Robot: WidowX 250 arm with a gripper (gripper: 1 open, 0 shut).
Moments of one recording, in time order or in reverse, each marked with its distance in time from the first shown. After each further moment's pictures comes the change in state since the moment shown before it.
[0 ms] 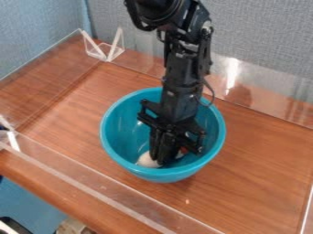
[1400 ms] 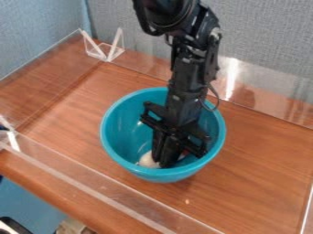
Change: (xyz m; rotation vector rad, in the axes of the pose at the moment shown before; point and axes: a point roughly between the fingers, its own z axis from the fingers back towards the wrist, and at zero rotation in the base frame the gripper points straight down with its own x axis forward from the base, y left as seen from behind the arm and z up) arm 0.004 -0.006 -0.005 0.033 -0.009 0.013
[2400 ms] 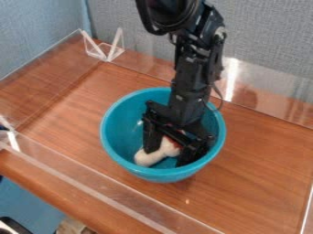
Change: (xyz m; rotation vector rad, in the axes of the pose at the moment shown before) arm -0.001 -0.005 0.003 0.013 0.001 0.008
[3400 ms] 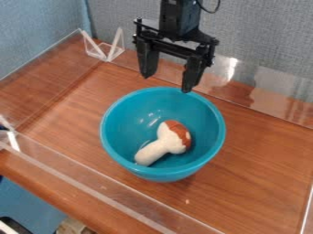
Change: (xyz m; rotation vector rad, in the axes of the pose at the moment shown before) arm 0.006 0.033 0.104 -0.023 -0.182 0.204
